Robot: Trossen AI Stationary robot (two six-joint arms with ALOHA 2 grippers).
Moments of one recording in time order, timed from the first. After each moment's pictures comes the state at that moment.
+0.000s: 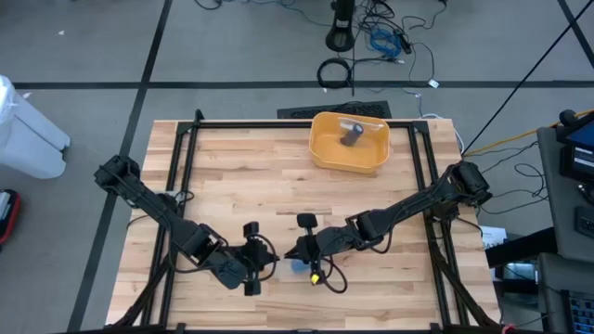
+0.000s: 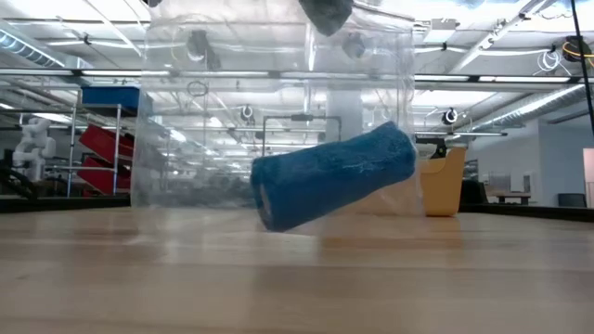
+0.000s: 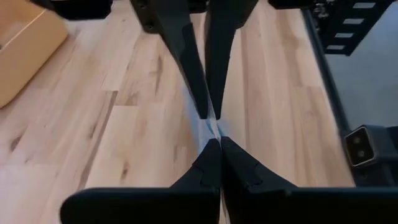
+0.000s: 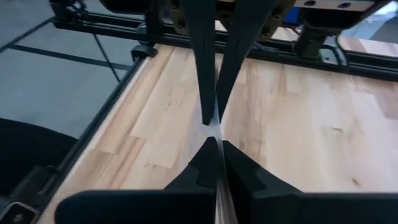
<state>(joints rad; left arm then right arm) -0.64 1.51 1.12 -0.36 -0.53 -0.46 0.37 1.77 1.25 0.04 0.16 0.07</state>
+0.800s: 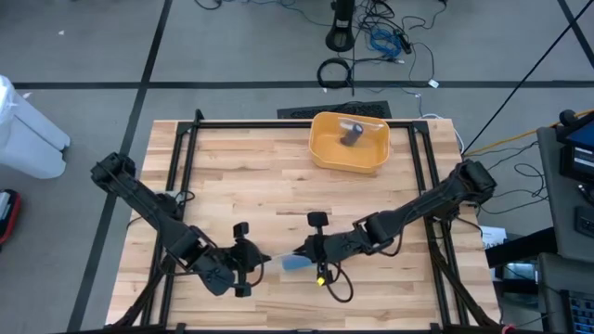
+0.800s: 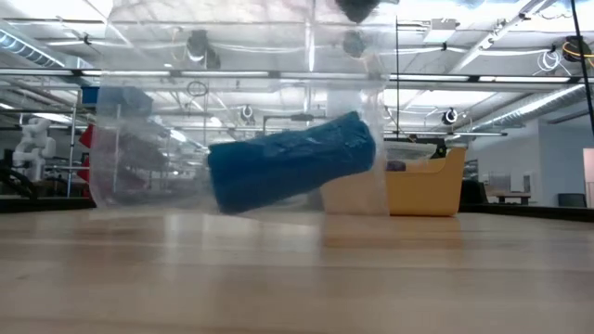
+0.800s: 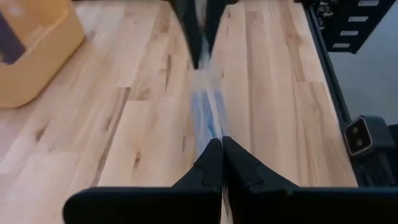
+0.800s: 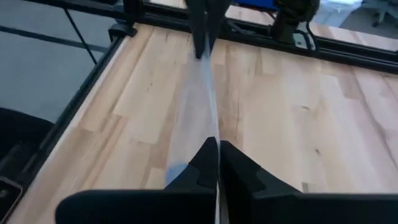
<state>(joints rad) -0.72 1.46 1.12 -0.47 -0.61 -0.52 0.43 1.71 1.26 -0.13 0.31 0.09</state>
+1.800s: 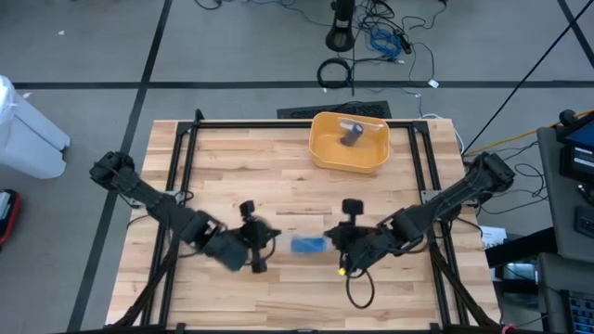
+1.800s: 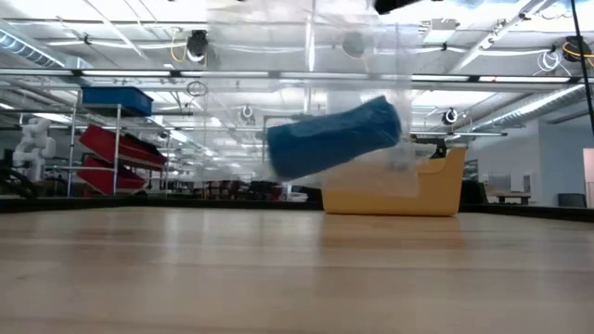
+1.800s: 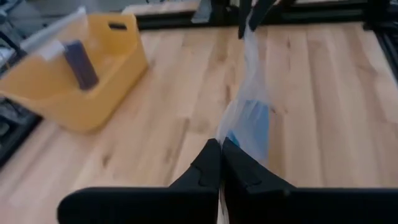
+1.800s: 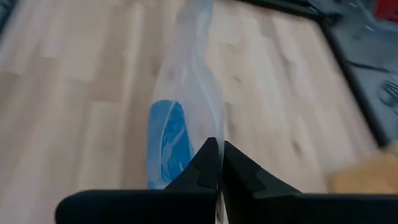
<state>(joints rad) -0.55 1.44 1.12 -0.40 -0.71 -0.36 0.52 1.52 1.25 -0.58 0.61 0.28</state>
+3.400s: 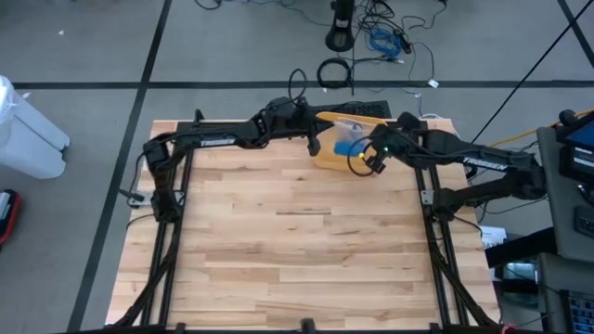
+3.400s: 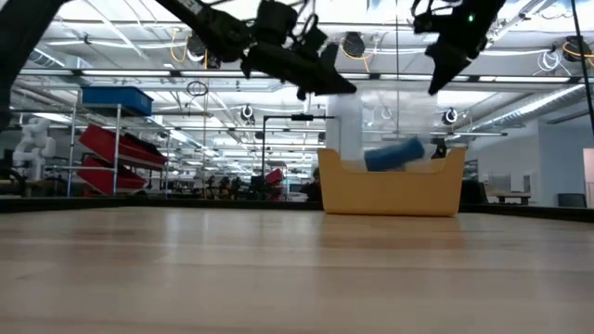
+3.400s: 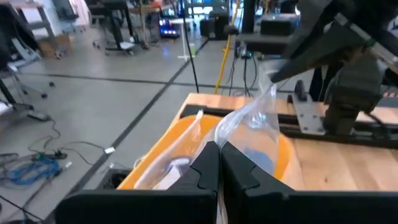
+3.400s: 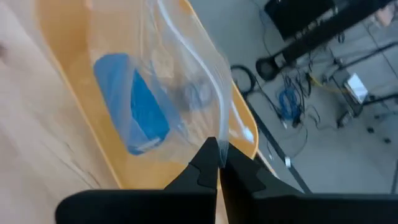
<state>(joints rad) 0.44 1.87 1.39 0.30 0.21 0.11 -0.28 1.12 1.11 -0.97 0.64 0.11</state>
